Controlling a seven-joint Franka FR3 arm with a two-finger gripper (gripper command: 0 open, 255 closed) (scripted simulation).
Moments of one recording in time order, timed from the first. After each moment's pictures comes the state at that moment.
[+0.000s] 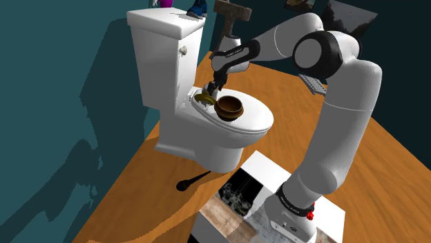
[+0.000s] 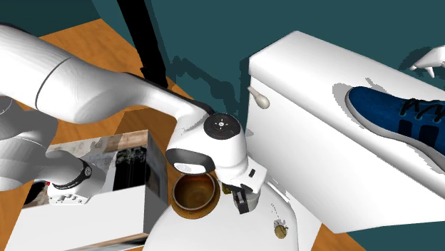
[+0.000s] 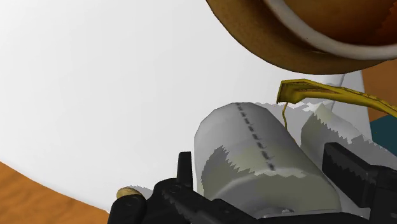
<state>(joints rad) -0.13 0.32 -0.22 -1.90 -0.03 2.39 -0.35</state>
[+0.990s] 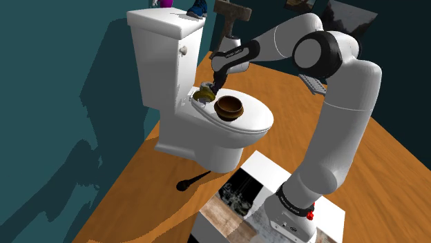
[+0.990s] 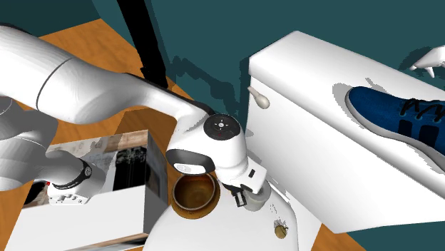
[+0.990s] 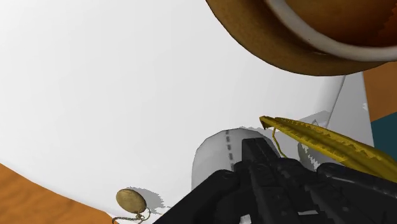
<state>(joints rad) -0.13 0.33 -0.22 -1.91 -0.03 2.40 -0.35</state>
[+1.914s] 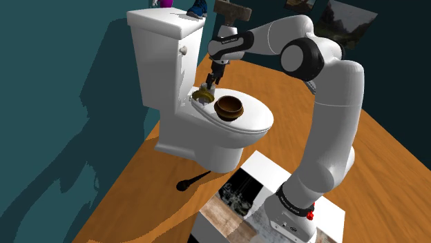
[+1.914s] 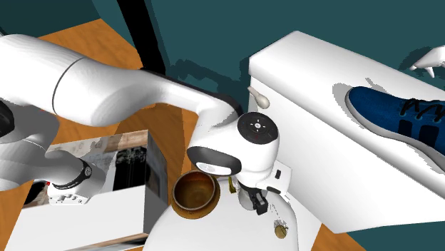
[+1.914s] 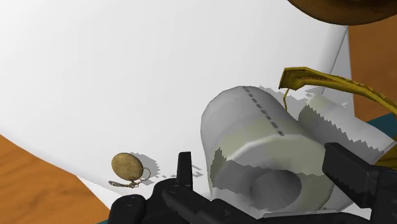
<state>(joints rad) -0.20 0.45 -0.18 -1.61 0.05 2.14 -0.52</state>
